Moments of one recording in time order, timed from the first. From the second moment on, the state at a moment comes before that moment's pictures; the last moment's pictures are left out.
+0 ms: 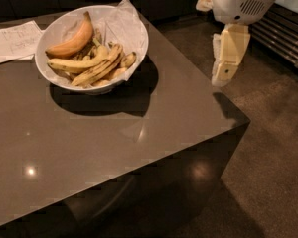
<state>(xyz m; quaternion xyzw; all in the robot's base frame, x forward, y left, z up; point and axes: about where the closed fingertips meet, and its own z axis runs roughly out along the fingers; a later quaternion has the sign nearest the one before) 0.519 -0.136 1.000 -0.70 0.68 -0.05 0.19</state>
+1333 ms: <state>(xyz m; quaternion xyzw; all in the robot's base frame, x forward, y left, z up) 0.570 -0.066 1.023 -0.76 0.61 -0.06 0.22</state>
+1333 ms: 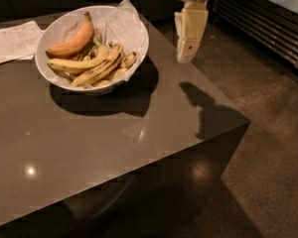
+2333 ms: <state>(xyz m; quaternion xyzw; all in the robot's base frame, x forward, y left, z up) 0.612 0.023 1.004 -0.83 0.52 -0.04 0.20</state>
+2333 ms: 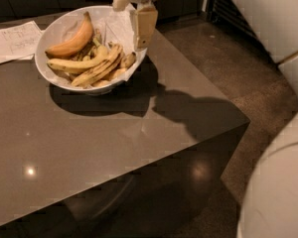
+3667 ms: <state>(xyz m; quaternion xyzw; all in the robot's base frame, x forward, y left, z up) 0.629 0.056 0.933 -0.88 0.47 -0.03 0.12</state>
